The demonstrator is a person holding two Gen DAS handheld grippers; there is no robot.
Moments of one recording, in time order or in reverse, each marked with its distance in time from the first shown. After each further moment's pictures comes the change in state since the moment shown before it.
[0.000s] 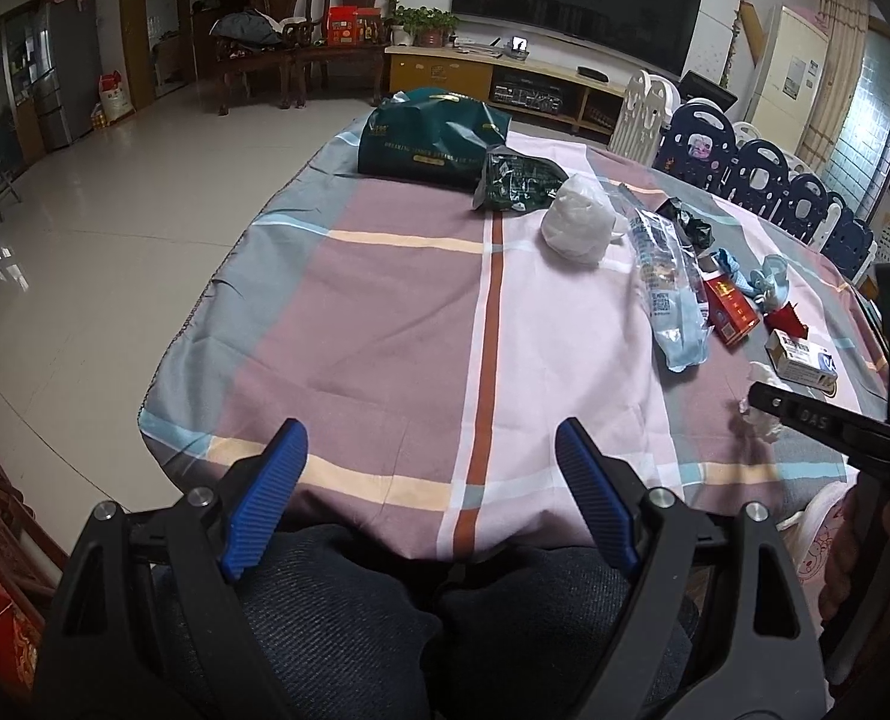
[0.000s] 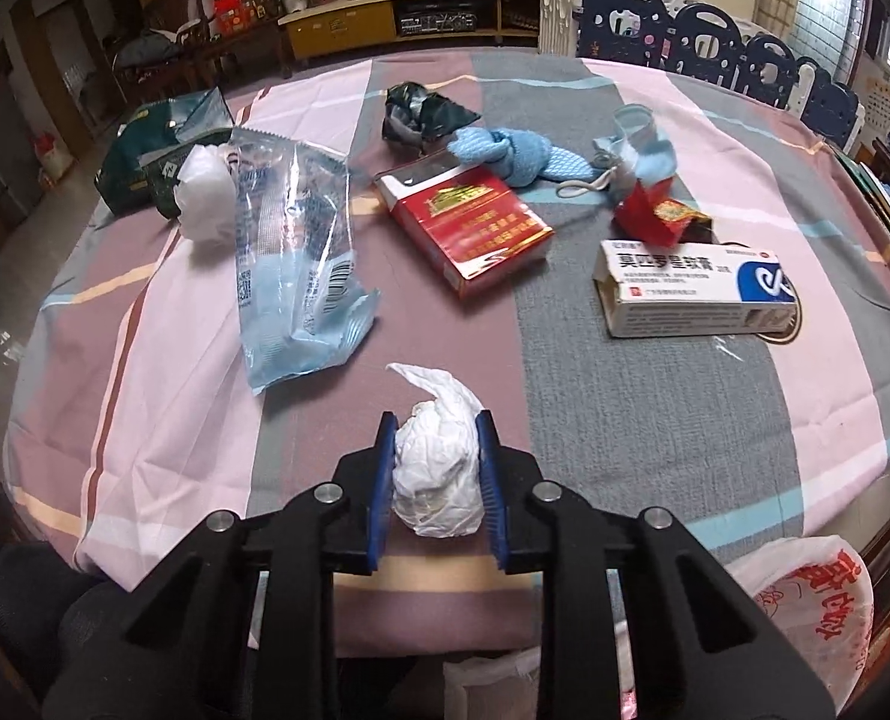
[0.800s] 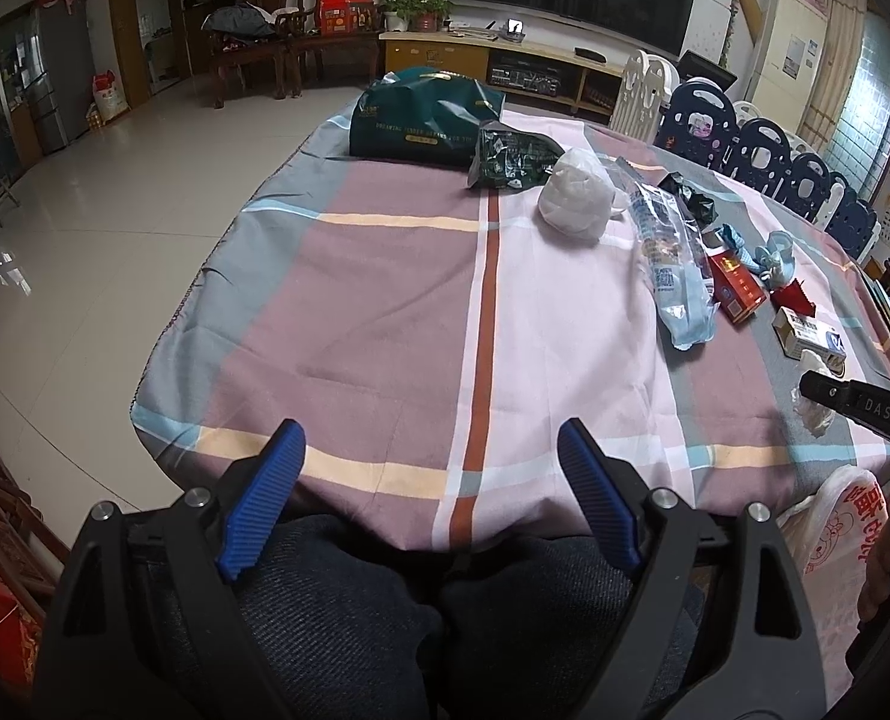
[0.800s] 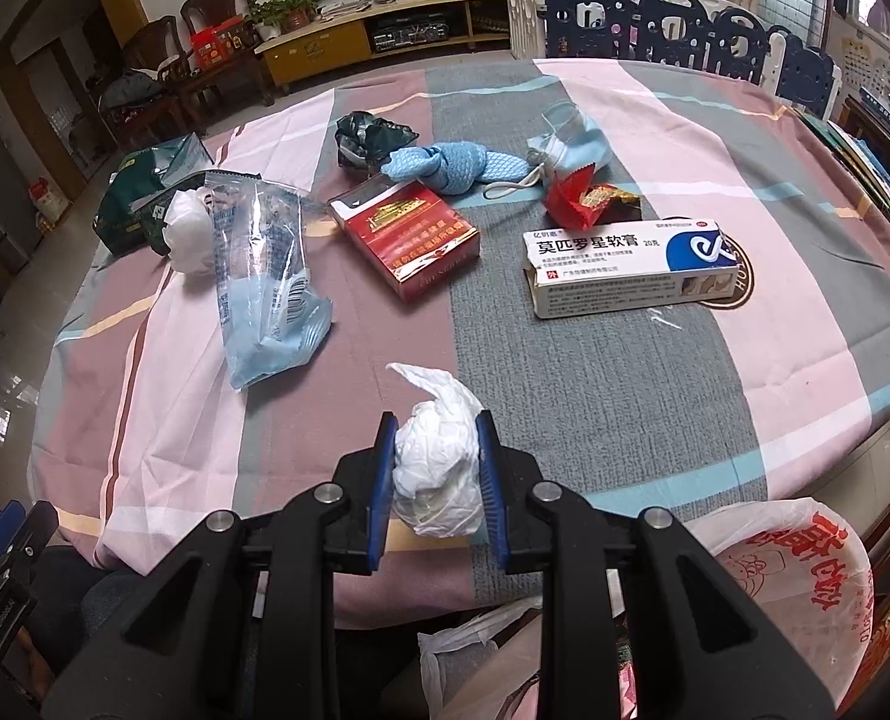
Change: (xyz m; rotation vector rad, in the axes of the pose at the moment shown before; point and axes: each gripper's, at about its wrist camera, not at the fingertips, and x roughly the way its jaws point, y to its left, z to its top) left arm 0.008 -0.005 -0.004 0.023 0.040 0.010; right arm -0.022 -0.031 -0.007 0.092 -0.017 0.023
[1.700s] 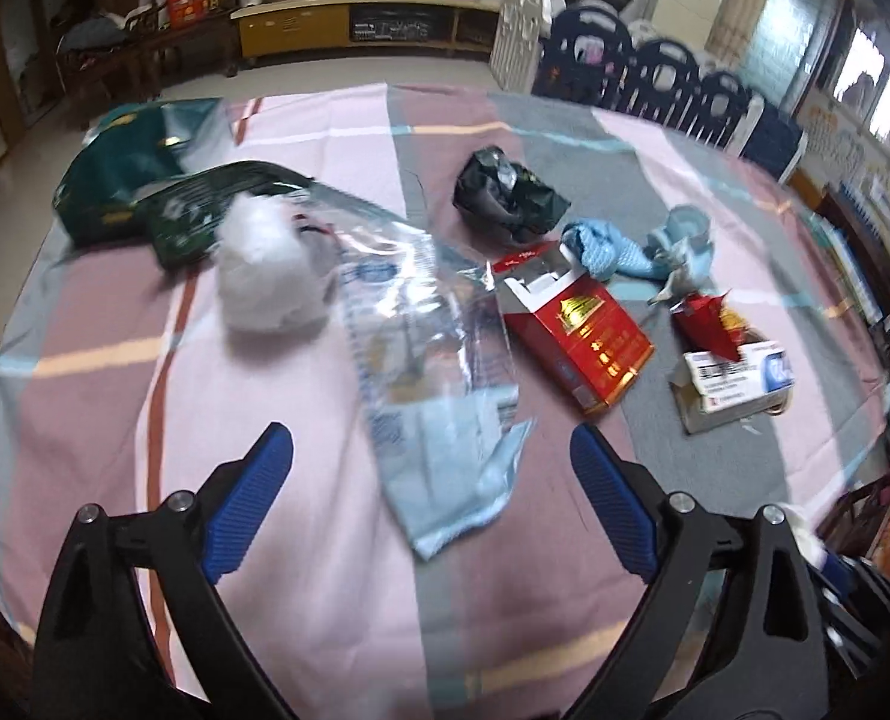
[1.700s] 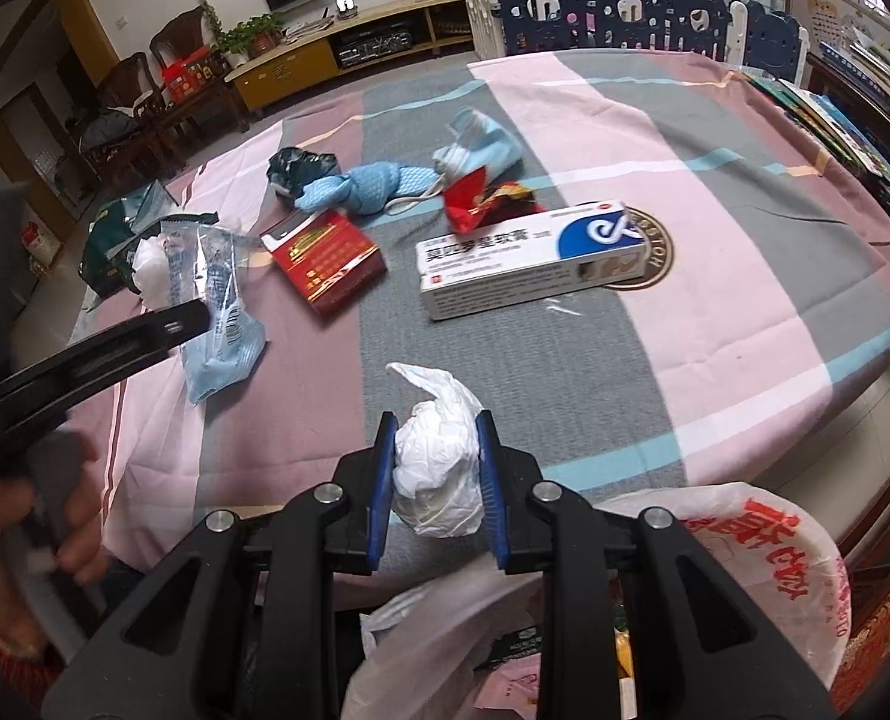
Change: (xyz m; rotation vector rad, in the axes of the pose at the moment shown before) left arm 0.099 -0.185 0.093 0.223 0.146 -0.160; right arm -0.026 -0.059 -0.004 0.101 -0.016 0.010
